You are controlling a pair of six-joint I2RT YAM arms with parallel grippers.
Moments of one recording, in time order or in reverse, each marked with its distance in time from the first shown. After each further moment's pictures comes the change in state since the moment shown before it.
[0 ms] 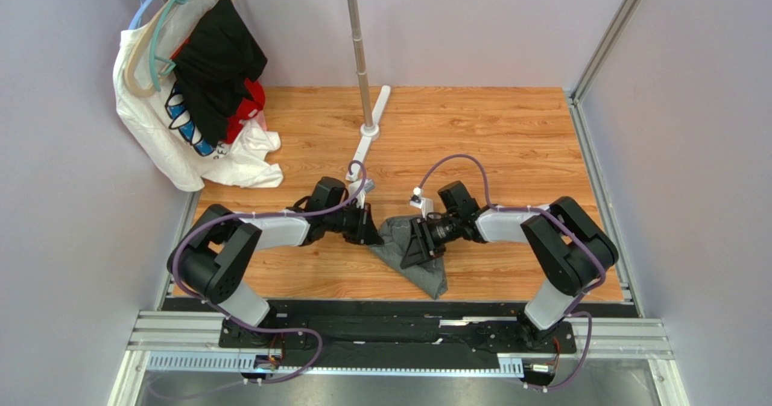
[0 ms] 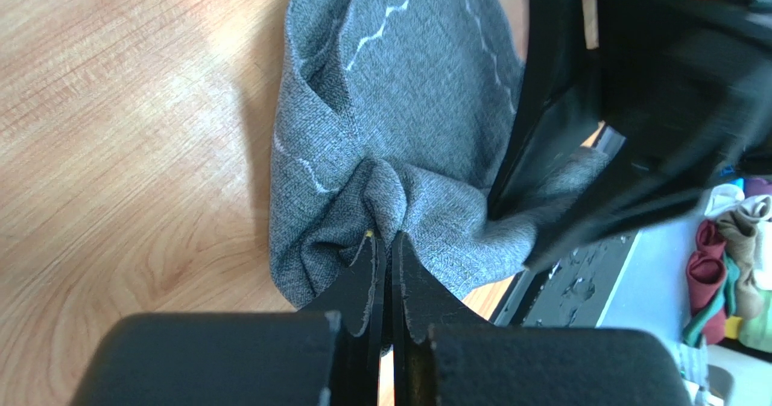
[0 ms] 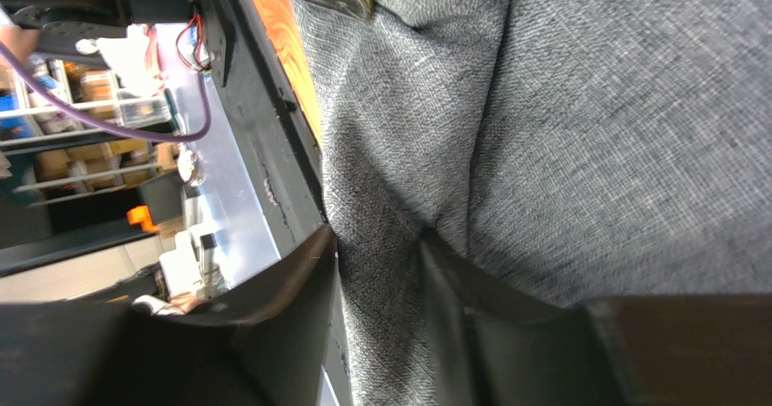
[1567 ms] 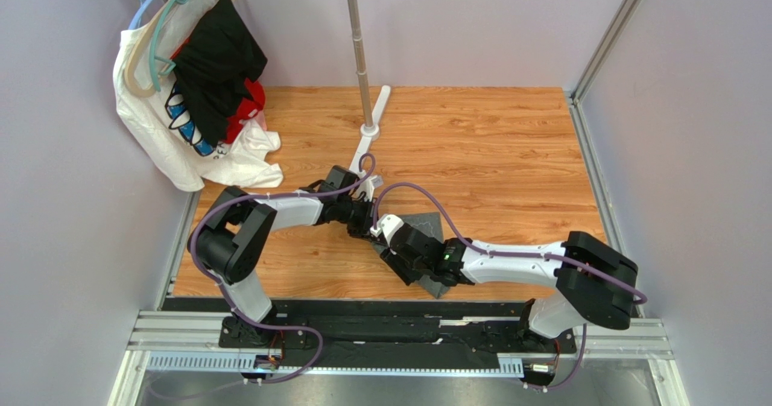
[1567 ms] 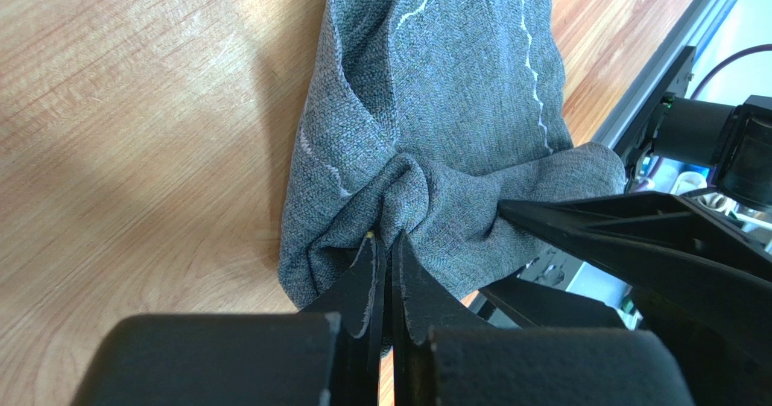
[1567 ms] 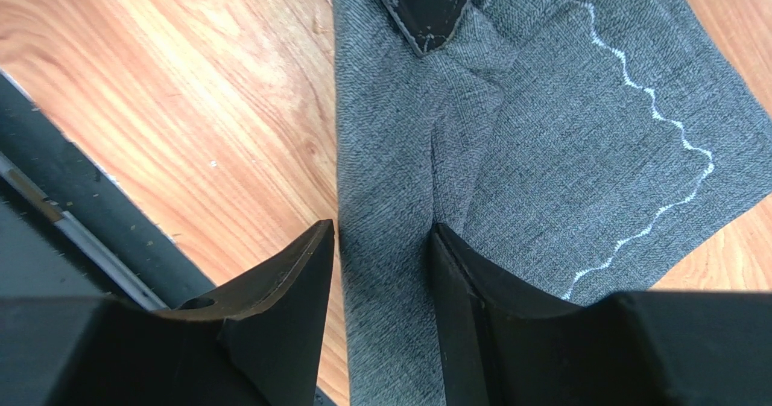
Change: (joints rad) left arm 0.000 0.159 0.229 -0.311 0.038 0.006; right arm 0.570 -0.233 0.064 -0.230 1.110 -0.207
